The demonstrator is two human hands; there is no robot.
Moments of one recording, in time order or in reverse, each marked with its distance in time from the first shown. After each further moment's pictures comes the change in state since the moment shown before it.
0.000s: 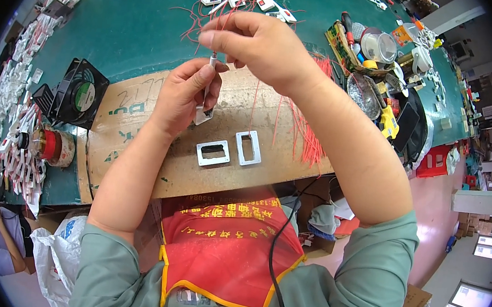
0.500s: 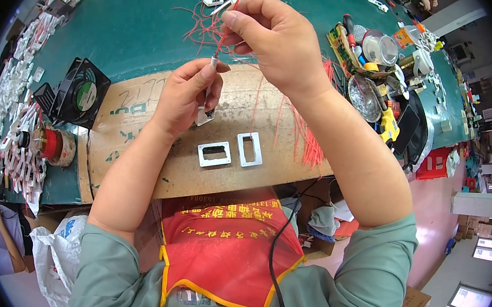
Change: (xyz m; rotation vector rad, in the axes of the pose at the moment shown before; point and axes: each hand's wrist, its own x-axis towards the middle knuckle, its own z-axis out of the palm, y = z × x) left_hand 0.001 -0.001 0.000 -0.032 -0.012 0.012; right_hand -0.003 0.001 0.000 0.212 0.196 -0.134
